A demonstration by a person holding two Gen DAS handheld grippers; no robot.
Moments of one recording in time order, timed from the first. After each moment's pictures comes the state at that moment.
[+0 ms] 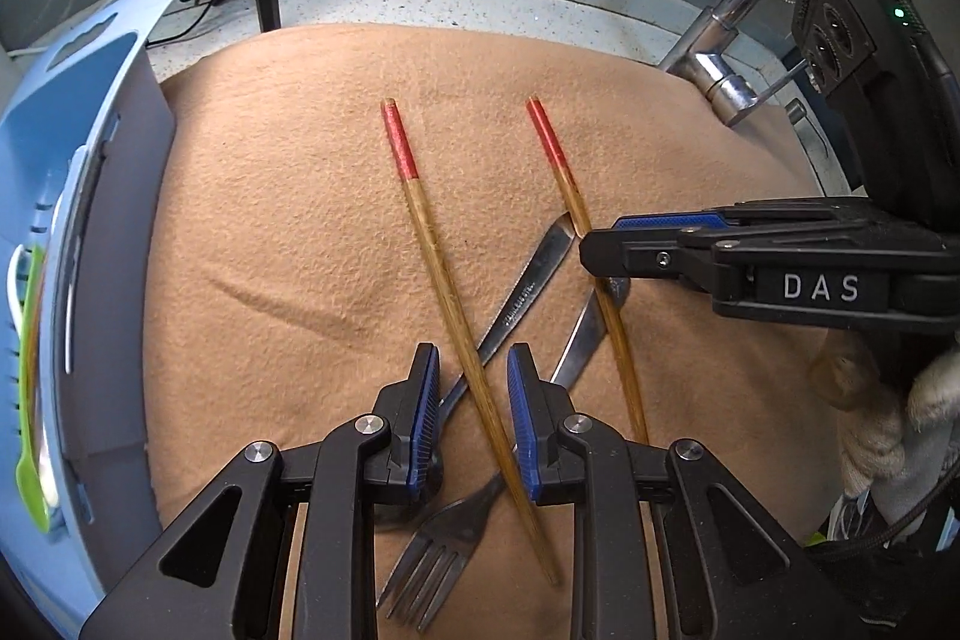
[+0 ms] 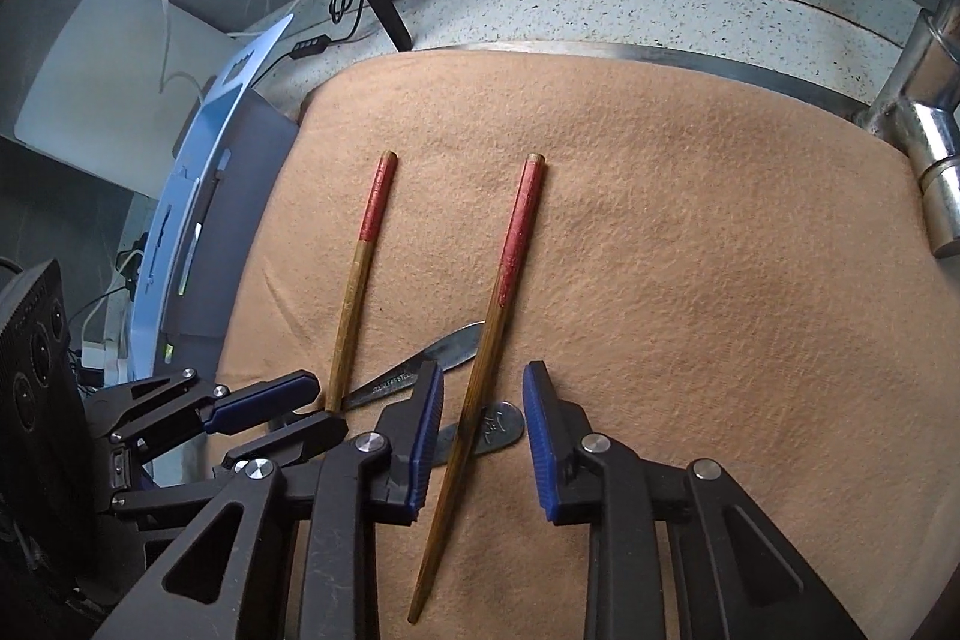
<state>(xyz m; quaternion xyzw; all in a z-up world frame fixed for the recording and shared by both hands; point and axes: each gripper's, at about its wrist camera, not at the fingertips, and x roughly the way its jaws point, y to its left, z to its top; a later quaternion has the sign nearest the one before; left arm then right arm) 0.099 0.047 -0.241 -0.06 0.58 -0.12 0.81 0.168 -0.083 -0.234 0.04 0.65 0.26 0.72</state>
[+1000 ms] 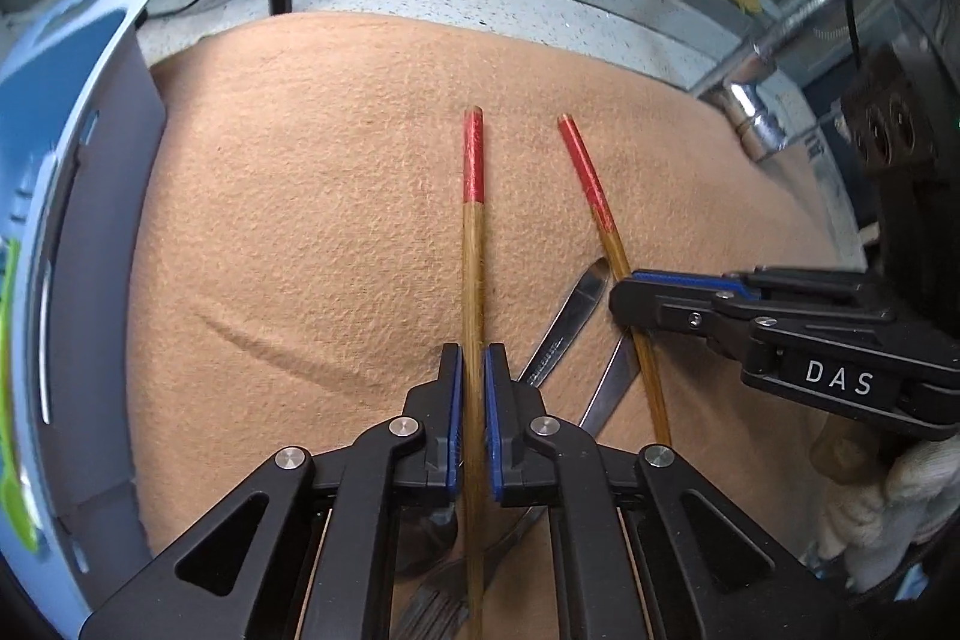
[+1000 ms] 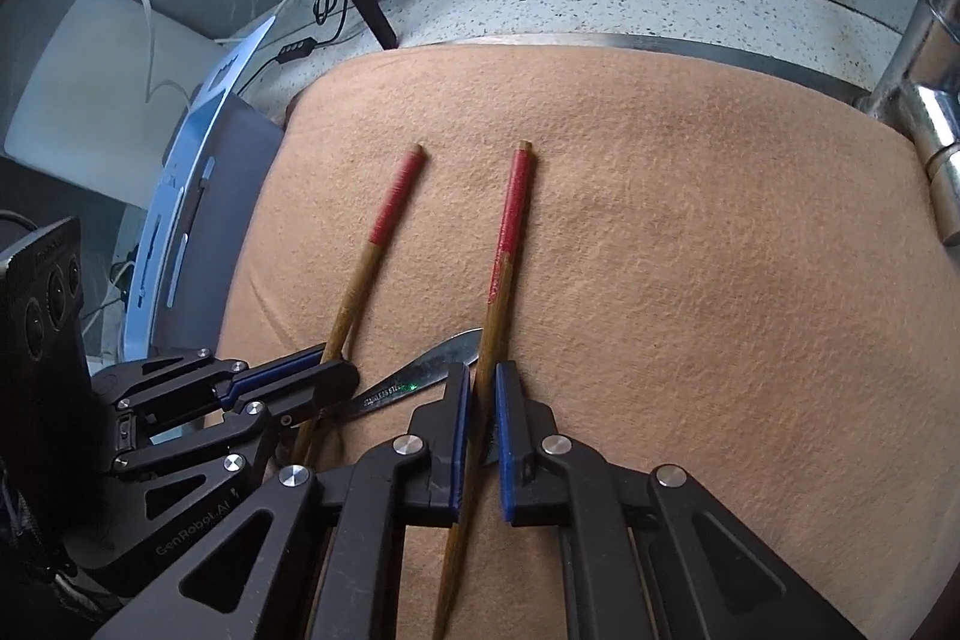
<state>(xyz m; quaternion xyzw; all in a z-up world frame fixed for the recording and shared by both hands) 0.121 0.058 -0.252 -0.11 0.59 -0.11 0.79 0.172 -0.084 -0.240 0.06 0.65 0.25 0.72</state>
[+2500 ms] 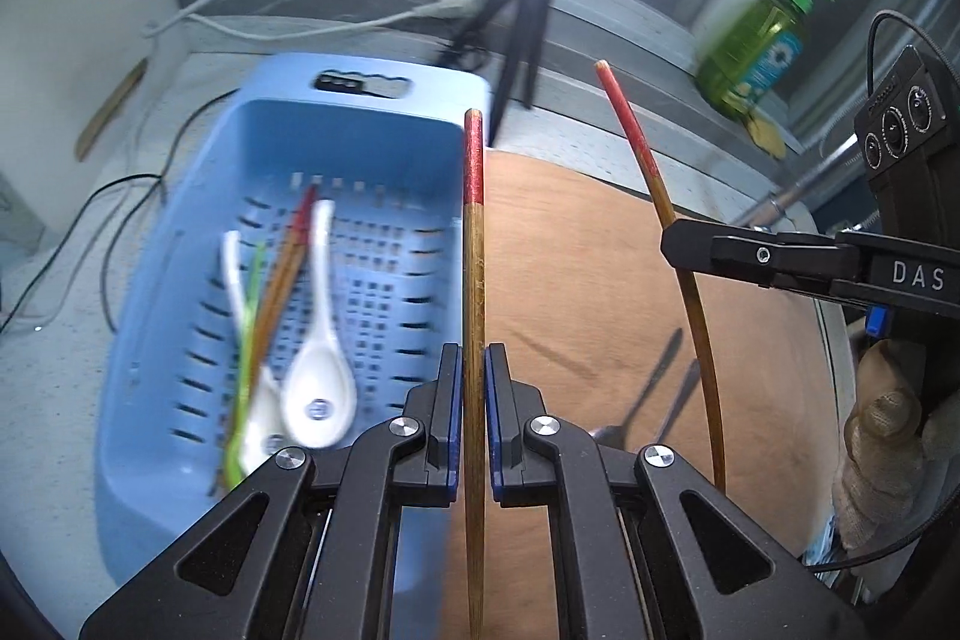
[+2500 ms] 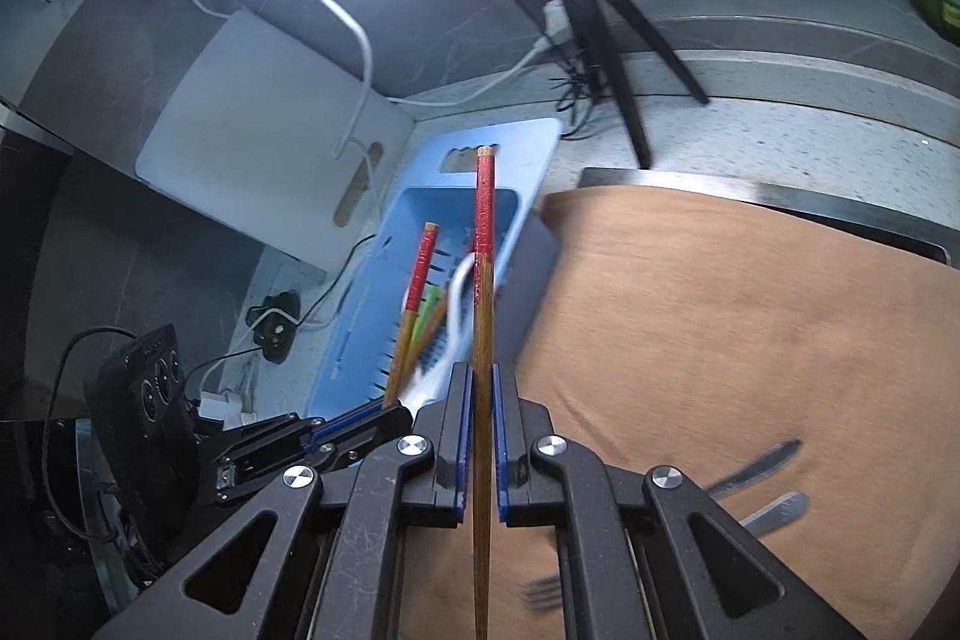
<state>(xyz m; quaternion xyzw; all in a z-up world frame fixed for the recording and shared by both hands) 0.060 0.205 -0.177 -0.15 0.50 -0.04 0.85 0.167 0.031 -0.142 0.13 0.58 0.36 0.73</state>
